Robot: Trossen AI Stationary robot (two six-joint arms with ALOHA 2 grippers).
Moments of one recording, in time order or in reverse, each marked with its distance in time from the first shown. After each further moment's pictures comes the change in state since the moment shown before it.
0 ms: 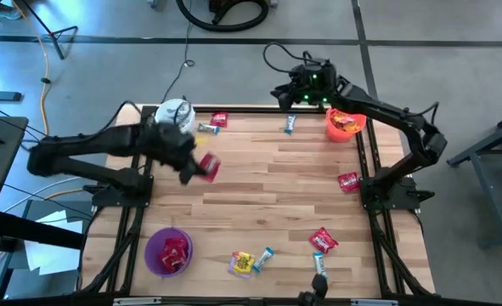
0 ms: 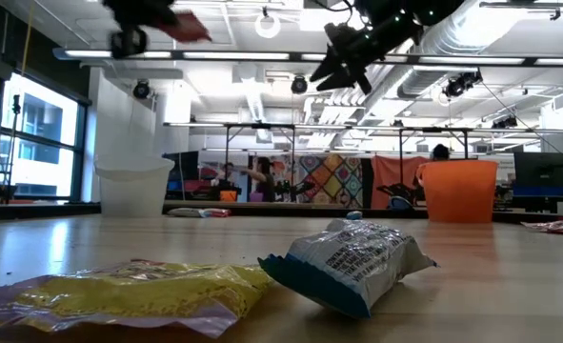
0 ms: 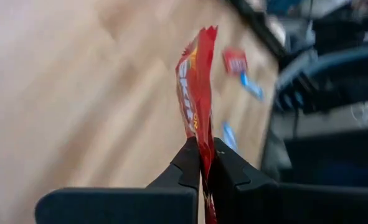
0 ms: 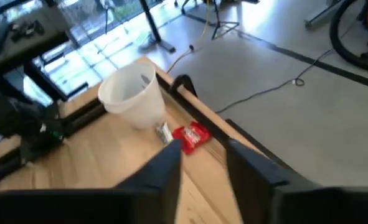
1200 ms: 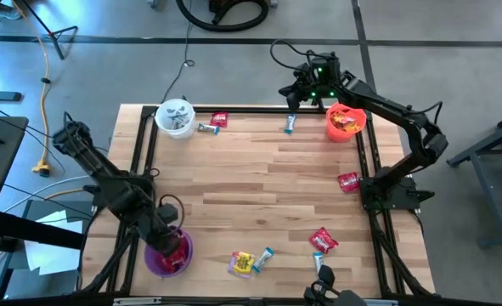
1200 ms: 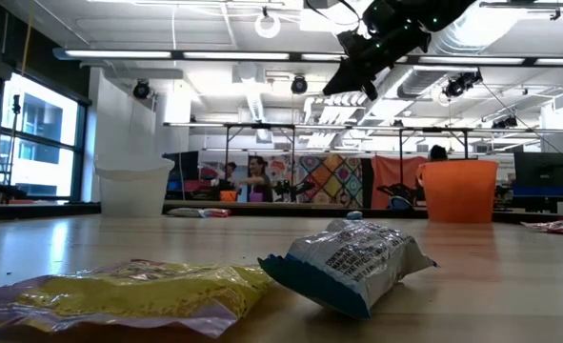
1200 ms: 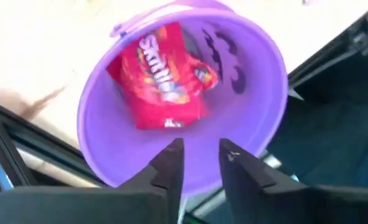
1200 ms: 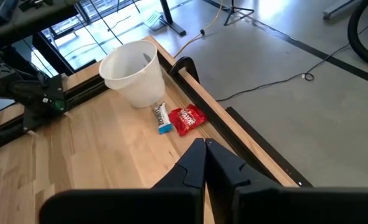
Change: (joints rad) left arm -0.853 0.252 0.000 -0.232 -0.039 -1.023; right arm -0.104 -0.001 0.000 -0.076 -0.153 -0.138
